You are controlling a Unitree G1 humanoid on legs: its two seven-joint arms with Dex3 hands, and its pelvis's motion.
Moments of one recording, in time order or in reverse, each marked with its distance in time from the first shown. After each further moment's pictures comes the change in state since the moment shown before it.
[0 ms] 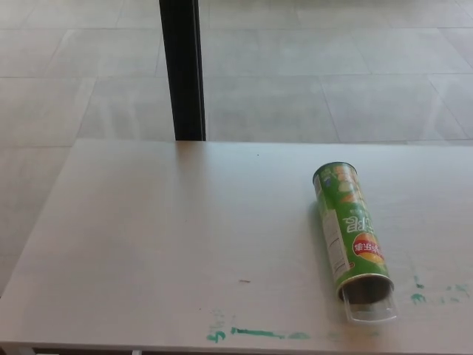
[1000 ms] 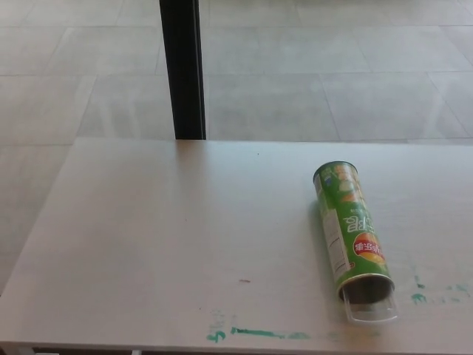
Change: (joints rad) left_arm -0.011 0.003 -0.002 0.011 -0.001 -0.031 -0.030; right_arm -0.052 -0.080 -0.133 -0.905 0.058 -0.011 -0.038
